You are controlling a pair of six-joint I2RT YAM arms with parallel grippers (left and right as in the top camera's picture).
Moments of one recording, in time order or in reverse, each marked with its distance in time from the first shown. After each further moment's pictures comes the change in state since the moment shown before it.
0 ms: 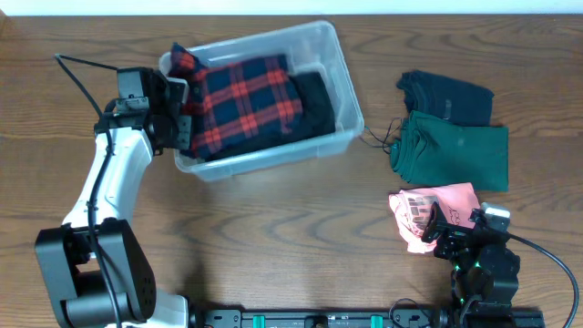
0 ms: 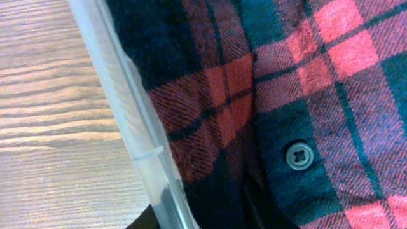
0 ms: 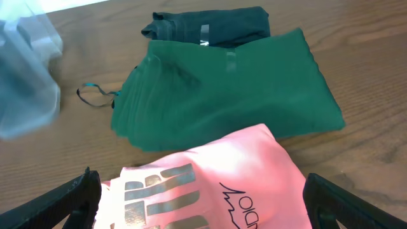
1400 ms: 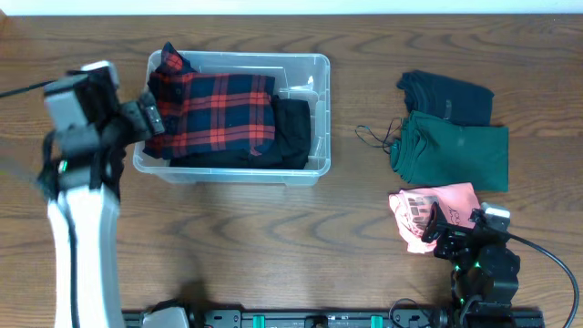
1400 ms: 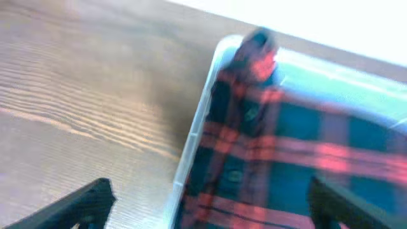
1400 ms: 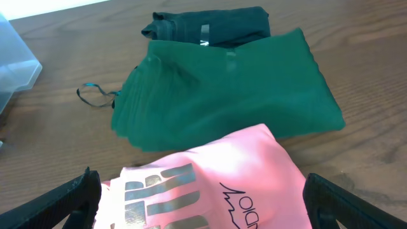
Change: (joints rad) left arm 0.138 -0.441 -0.028 0.039 -0.024 -0.353; right arm 0.000 0.000 0.000 0.004 0.000 0.000
